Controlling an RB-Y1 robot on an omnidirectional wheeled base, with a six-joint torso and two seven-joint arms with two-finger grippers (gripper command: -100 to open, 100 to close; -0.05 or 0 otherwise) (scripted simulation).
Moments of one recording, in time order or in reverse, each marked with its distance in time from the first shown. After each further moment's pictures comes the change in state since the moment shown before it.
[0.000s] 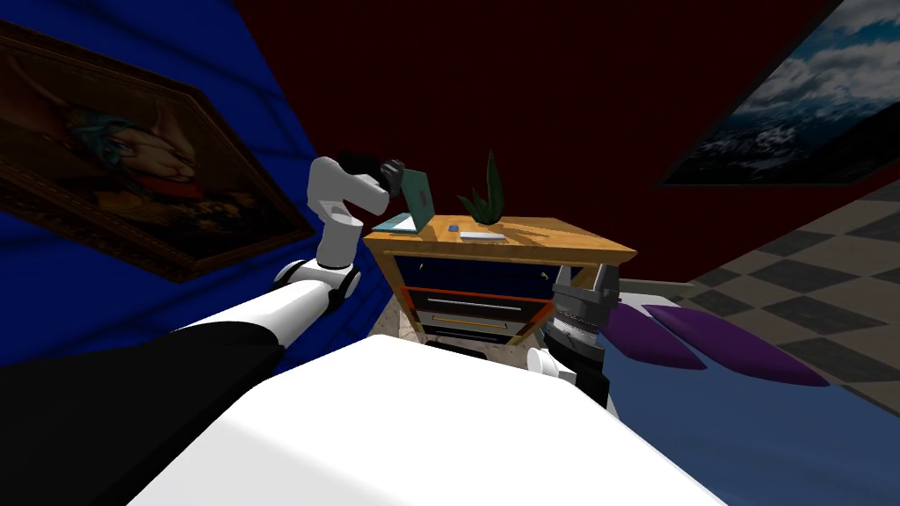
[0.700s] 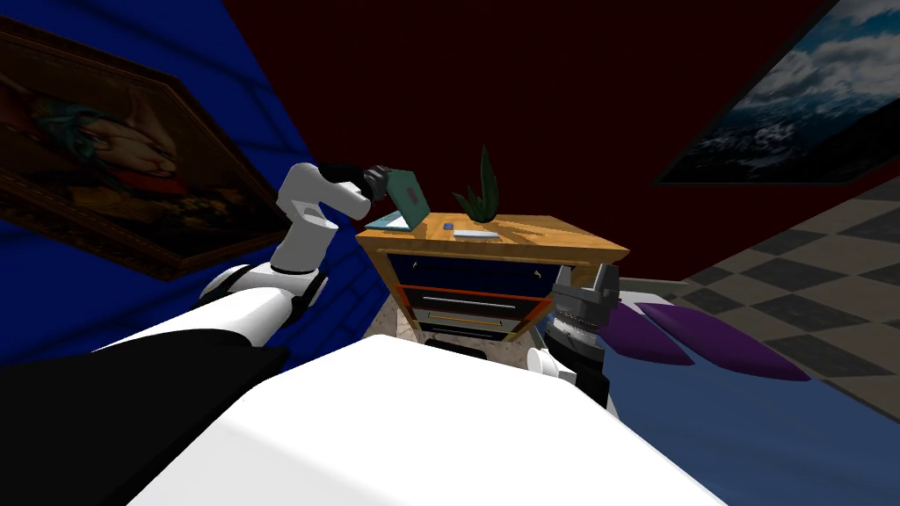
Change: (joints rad) left arm 0.149 0.234 0.025 0.039 0.142 -0.155 0.078; right arm 0.000 0.000 0.000 0.000 0.000 0.000 0.000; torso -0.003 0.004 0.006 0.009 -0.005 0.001
